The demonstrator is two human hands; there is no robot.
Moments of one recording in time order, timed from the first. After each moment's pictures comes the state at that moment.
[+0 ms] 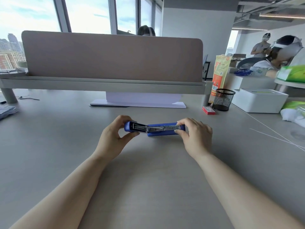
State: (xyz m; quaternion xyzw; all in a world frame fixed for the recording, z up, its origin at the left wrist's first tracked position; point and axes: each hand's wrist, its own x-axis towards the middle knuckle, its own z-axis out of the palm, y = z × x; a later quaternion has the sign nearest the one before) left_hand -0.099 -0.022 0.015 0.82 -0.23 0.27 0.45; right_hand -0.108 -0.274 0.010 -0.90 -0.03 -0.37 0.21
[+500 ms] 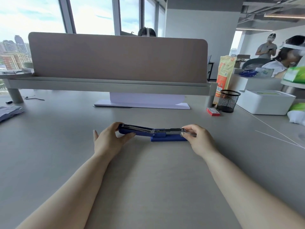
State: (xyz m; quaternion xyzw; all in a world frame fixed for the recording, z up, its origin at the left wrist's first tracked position) left_hand -0.079 -0.004 0.001 0.91 -0.01 0.23 0.35; right_hand -0.098 -0.283 0.004 -0.89 0.04 -0.18 0.42
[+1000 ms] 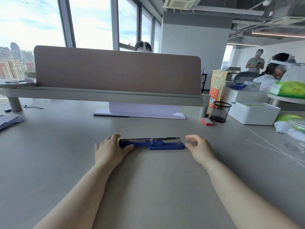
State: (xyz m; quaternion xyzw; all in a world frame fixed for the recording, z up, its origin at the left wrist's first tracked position) left_hand -0.083 -0.004 0.003 0.96 0.04 0.15 0.23; right_hand -0.104 -0.295 0.004 -0.86 0.08 -0.17 0.47
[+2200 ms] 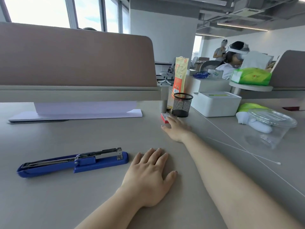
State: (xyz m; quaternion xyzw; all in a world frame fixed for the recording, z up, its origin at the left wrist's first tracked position) left_hand -0.101 -0.259 -0.004 0.94 -0.33 0.02 0.11; right_hand 0.029 -0.458 0.006 -0.99 0.09 -0.06 0.12
